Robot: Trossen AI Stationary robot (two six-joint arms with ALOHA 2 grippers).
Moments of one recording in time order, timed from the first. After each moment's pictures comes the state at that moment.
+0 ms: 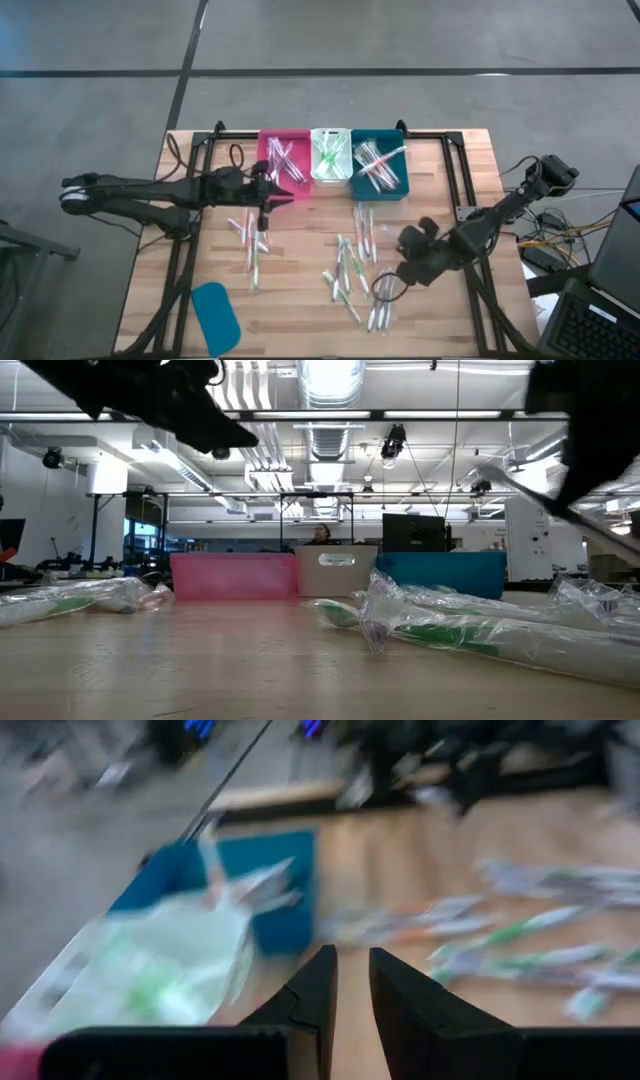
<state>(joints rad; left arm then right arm) 0.12 0.98 0.58 0.13 0.00 0.17 0.61 1.27 0.77 -0.75 0.48 1.13</state>
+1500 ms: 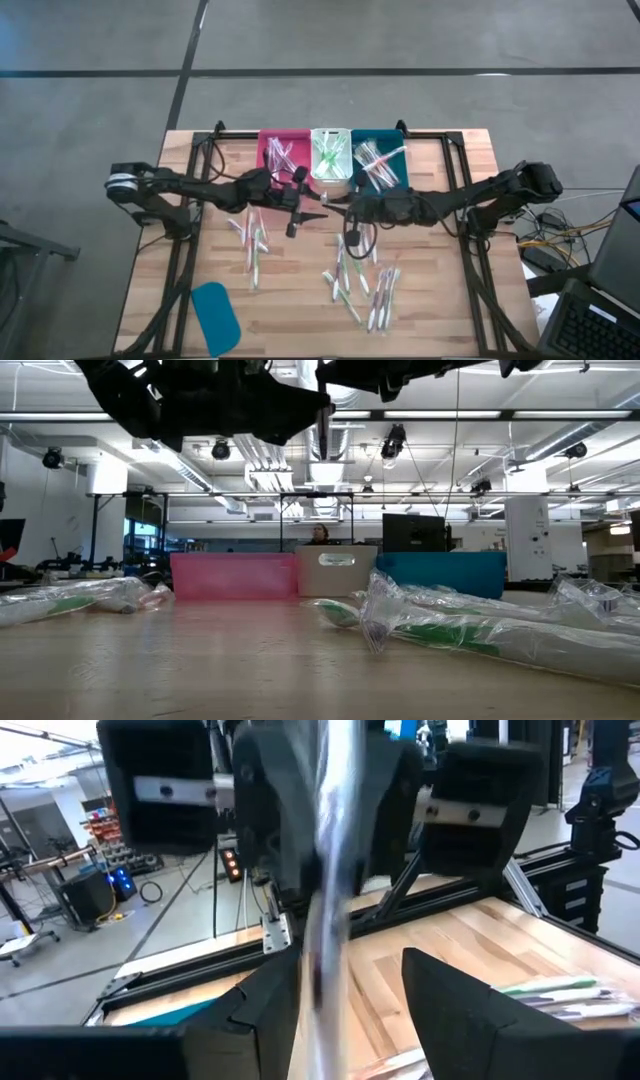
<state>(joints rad) 0.12 1.46 0.68 0.82 0.30 0.24 0.14 1.46 0.89 0.46 0.31 -0.22</state>
